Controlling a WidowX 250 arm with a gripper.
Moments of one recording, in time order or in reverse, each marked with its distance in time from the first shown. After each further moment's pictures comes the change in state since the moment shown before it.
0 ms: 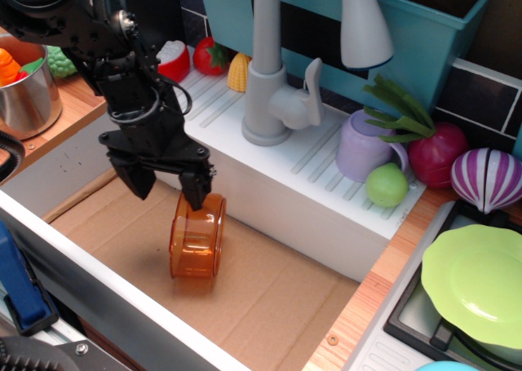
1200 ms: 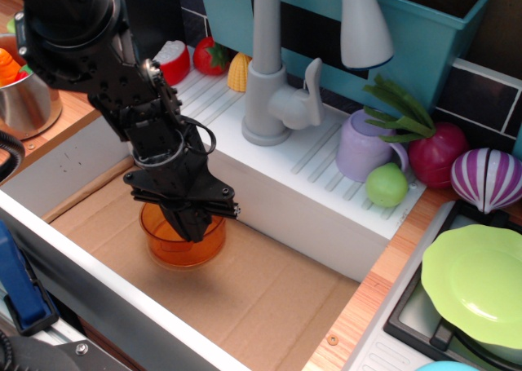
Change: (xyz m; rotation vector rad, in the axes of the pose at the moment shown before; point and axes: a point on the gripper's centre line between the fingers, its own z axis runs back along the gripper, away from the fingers) arm -0.022 -0.020 -0.023 -0.021 0.039 -0.008
